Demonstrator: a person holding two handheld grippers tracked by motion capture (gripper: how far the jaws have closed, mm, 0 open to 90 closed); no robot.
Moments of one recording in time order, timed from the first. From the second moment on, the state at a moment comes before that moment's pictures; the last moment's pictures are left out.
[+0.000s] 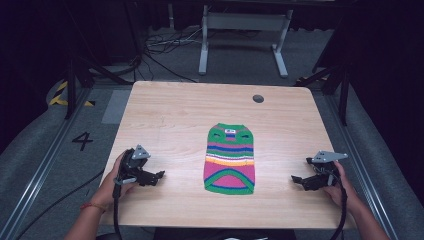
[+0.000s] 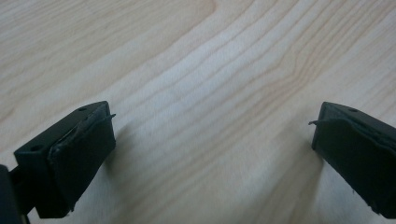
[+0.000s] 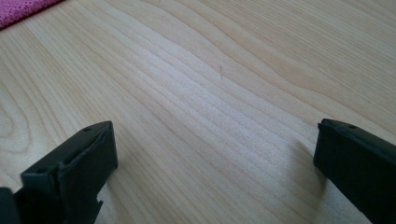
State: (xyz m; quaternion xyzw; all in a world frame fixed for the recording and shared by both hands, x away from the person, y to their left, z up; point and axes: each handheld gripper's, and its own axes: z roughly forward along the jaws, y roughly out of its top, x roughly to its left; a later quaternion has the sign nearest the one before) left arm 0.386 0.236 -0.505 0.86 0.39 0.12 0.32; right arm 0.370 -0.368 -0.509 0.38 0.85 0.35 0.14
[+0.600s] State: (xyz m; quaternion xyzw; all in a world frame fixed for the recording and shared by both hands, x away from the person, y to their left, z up) left arm 0.407 0.237 -0.497 0.88 0.34 0.10 0.31; right arm 0.386 -0.364 -0.504 0.38 0.85 0.34 0.13
